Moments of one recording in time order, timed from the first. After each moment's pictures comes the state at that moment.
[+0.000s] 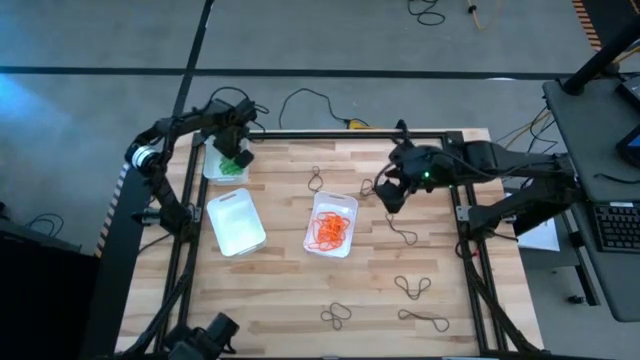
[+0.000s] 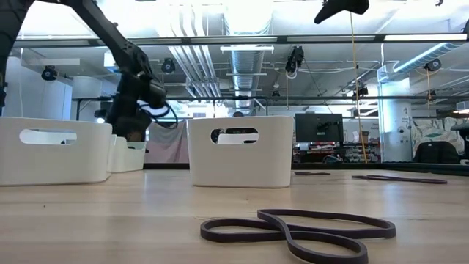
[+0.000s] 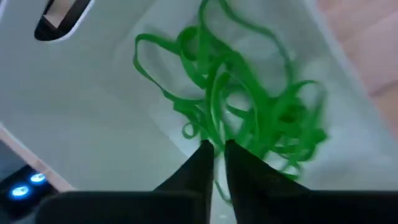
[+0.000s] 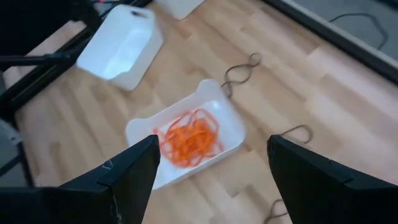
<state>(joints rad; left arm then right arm) 1.01 1.75 1.20 -1.09 -0.27 0.05 0.00 1.28 1.50 -1.03 0.23 0.65</state>
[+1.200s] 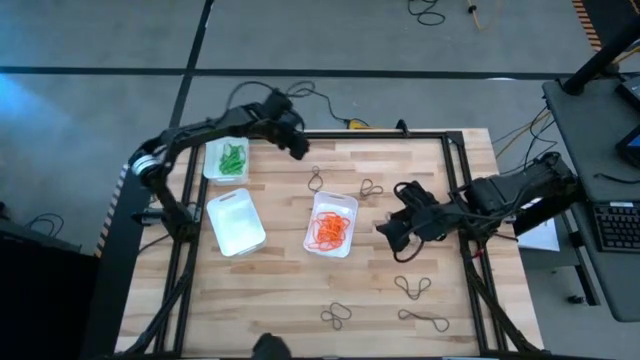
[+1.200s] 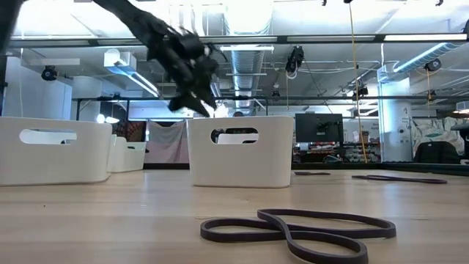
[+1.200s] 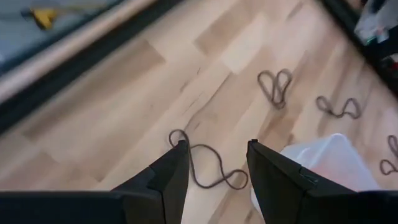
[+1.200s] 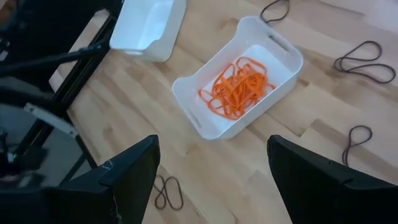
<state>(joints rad) 0.69 1.69 1.33 -0.54 0.33 -0.23 0.38 1.29 1.43 -1.04 0.39 1.21</state>
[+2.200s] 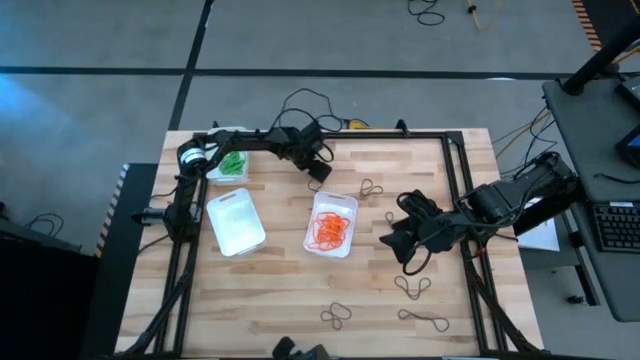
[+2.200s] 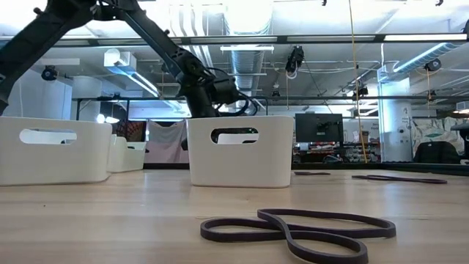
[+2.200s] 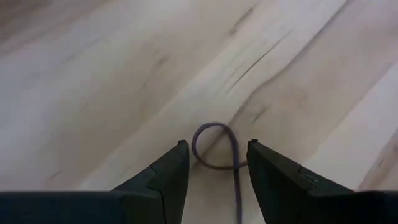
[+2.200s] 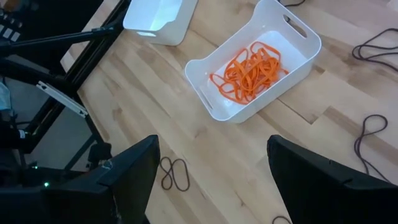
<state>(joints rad) 0.55 2.09 1.45 -0.52 0.09 -0.33 0.46 1.29 1.43 -1.04 0.39 1.22</state>
